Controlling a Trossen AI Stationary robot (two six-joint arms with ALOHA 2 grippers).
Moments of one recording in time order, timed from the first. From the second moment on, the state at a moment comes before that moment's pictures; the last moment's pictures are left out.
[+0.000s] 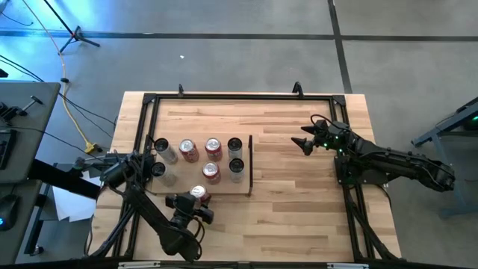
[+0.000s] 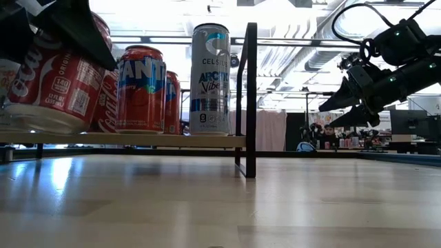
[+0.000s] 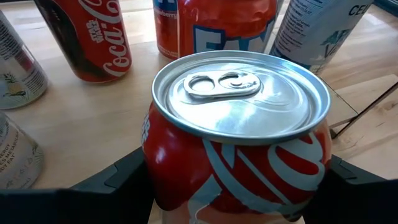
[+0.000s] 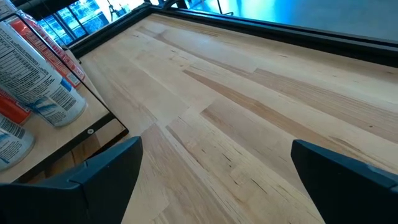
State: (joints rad) left arm -0.85 2.08 1.51 -1.57 -0.90 -2.37; right arm -0.54 0.58 0.08 0.11 -0.04 0.34
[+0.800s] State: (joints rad) left arm -0.79 1.99 1.48 -1.57 -0.83 -2.41; right arm -0.54 0.58 0.08 0.11 -0.04 0.34
